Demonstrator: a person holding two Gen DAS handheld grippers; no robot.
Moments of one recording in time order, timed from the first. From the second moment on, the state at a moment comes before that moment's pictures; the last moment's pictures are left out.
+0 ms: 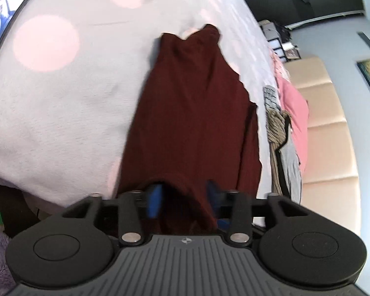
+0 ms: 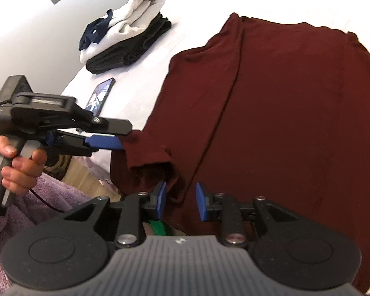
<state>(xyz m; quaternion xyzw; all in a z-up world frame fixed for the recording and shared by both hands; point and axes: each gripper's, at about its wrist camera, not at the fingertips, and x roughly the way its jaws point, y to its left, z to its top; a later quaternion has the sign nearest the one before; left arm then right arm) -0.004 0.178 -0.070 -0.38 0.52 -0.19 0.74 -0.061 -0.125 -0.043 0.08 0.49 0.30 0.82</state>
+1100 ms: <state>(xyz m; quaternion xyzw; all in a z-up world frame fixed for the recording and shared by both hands) -0.015 0.088 -0.002 0.10 0.44 -0.34 0.83 -0.026 -0.123 -0.022 0.06 0.44 0.23 0.86</state>
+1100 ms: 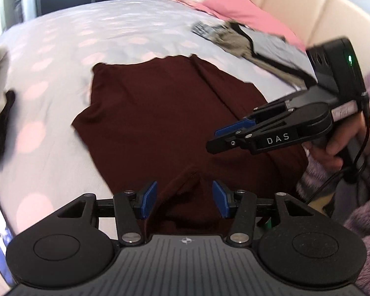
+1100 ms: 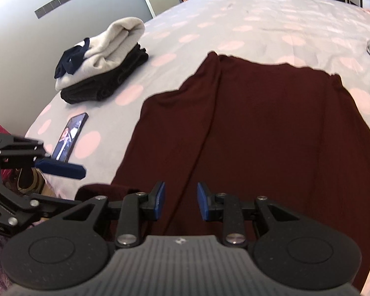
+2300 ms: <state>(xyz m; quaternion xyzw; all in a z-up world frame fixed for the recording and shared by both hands) 0.018 0.201 -0.064 -0.14 0.49 -0.11 0.85 -0.001 -0.062 -0.047 0.00 0.44 0.34 0.83</state>
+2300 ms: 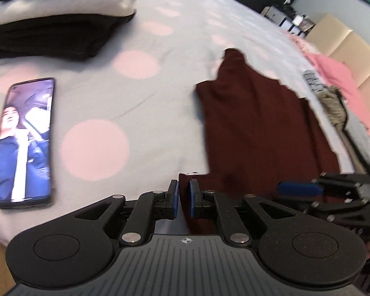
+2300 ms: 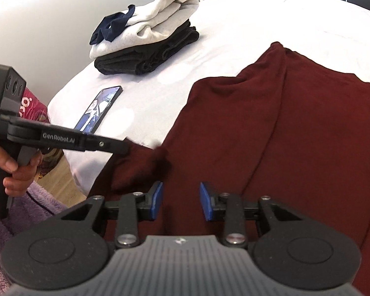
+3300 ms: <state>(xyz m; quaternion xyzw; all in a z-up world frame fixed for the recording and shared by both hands) 0.002 0.216 -0.036 -0.22 0.41 -0.19 0.86 0.028 -0.061 -0.021 0.15 0.44 0.35 0.82</state>
